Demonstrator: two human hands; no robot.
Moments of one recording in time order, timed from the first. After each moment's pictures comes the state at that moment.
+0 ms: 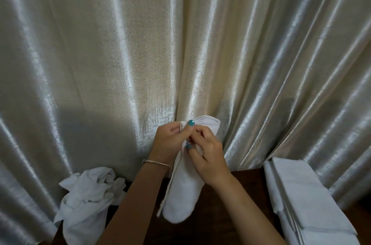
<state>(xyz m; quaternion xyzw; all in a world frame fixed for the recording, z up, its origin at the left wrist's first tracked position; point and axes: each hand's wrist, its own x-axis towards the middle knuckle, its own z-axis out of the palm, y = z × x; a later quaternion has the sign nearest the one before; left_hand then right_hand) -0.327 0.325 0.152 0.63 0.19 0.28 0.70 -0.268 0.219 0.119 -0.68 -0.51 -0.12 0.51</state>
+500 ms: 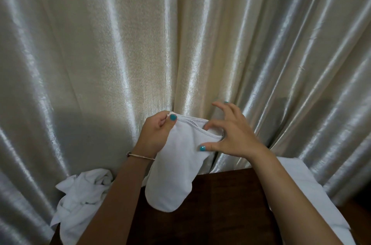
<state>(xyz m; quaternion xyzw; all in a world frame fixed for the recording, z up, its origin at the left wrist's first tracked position) -0.339 0.347 0.165 0.74 0.14 0.32 0.58 -0.202 0.170 0.169 -0.84 -0.49 -0.08 0.19</state>
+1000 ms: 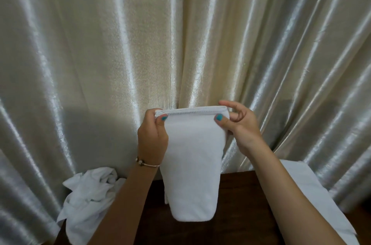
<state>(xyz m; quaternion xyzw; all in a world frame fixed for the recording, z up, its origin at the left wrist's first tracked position) -0.349 0.338 0.156 0.73 0.21 0.56 0.33 -0.220 0.176 0.186 -0.59 -0.33 0.14 0.72</state>
